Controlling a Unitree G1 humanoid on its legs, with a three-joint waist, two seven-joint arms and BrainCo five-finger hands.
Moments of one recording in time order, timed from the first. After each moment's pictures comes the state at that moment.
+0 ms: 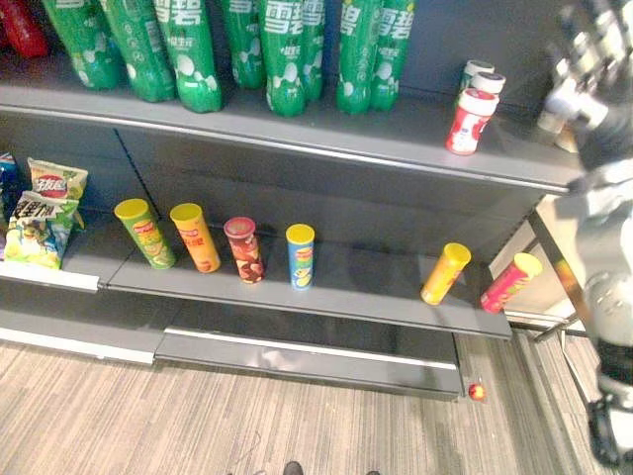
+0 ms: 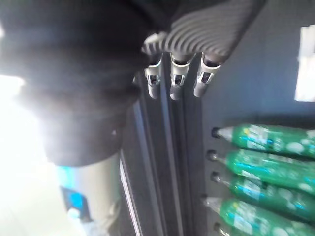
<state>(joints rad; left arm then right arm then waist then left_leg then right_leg) 0.27 0.19 0.05 1.00 -0.37 -0.09 0.00 -0.41 -0.51 -0.07 -0.36 0.68 0.03 -0.03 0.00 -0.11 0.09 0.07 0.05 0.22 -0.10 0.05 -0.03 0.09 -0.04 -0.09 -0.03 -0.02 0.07</state>
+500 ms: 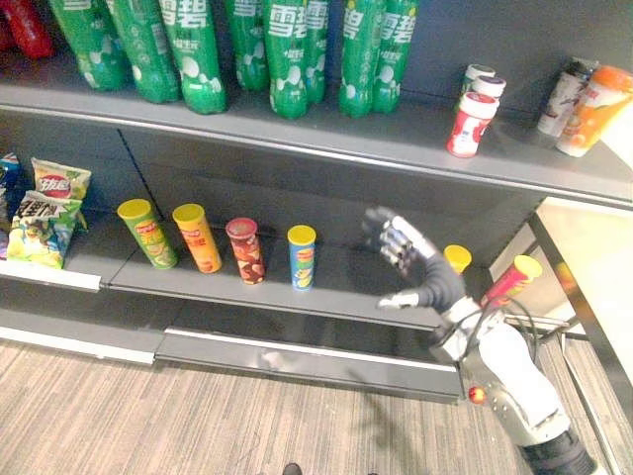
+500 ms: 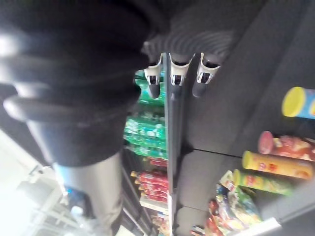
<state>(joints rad) 0.26 0.20 0.00 1.03 -0.37 -0.09 0.03 -0.05 -0.34 0.35 -0.28 0.39 -0.05 0.25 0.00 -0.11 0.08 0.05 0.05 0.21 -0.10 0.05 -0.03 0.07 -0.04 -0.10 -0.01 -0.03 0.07</state>
